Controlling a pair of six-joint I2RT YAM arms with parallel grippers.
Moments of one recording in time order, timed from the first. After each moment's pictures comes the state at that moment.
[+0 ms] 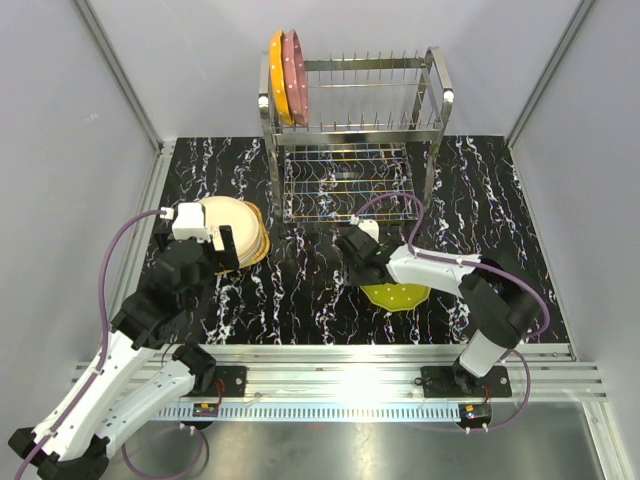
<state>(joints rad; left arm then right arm) -0.57 0.61 0.81 -0.60 -0.57 -0.24 0.81 1.65 0.94 -0.36 0.26 0.71</state>
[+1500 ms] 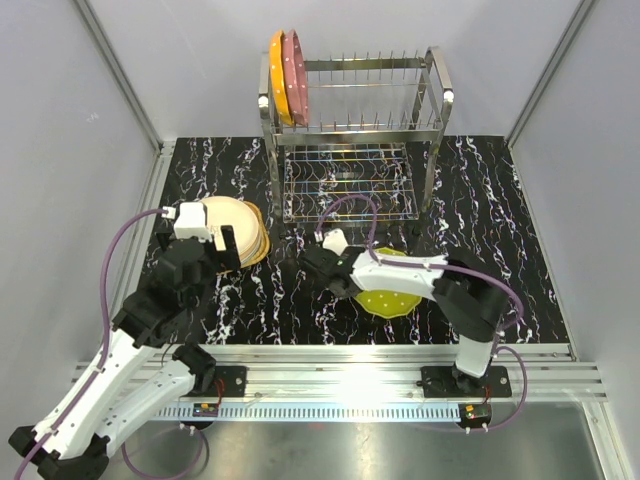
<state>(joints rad) -0.57 0.62 0.81 -0.60 -0.55 -0.24 1.02 1.86 1.21 -0.72 0.55 0.63</state>
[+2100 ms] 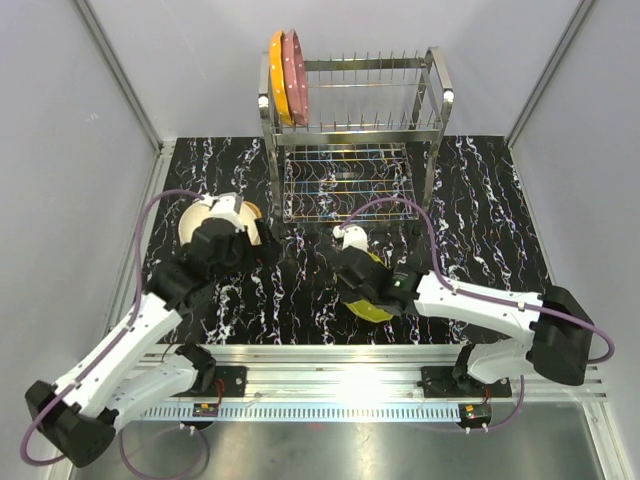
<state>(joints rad) -0.57 0.84 0.85 -0.56 -0.17 -0.54 1.08 1.35 0.94 -0.42 0.34 0.63</state>
